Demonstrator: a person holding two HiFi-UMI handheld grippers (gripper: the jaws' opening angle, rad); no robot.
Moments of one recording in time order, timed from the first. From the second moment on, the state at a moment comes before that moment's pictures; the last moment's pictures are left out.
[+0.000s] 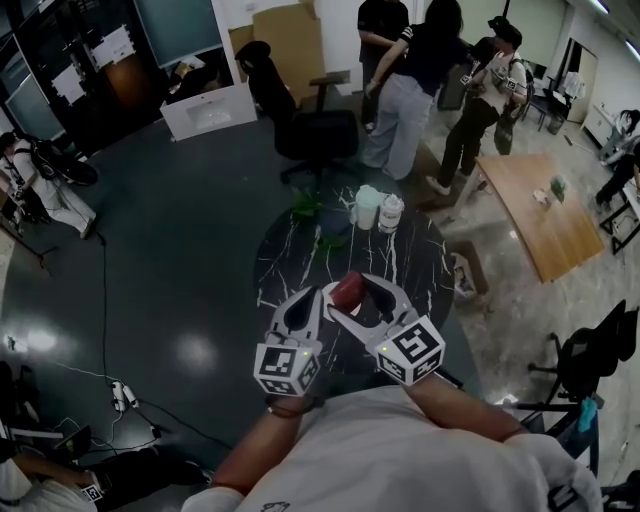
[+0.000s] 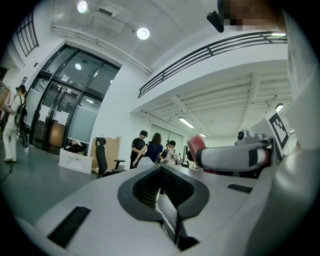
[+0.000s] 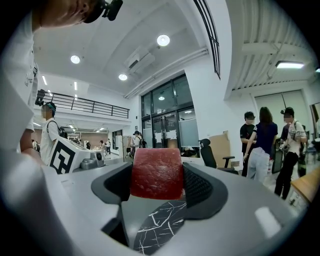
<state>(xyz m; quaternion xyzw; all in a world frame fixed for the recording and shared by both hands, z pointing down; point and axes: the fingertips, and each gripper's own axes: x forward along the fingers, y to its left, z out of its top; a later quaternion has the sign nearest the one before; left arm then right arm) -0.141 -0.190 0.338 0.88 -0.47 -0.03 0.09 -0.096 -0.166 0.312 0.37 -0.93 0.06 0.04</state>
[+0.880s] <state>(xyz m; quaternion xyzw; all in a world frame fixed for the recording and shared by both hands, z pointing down) -0.110 -0.238 0.337 0.86 -0.50 -0.03 0.08 -0.066 -0.221 0.315 0.33 -0.94 0.06 0.04</state>
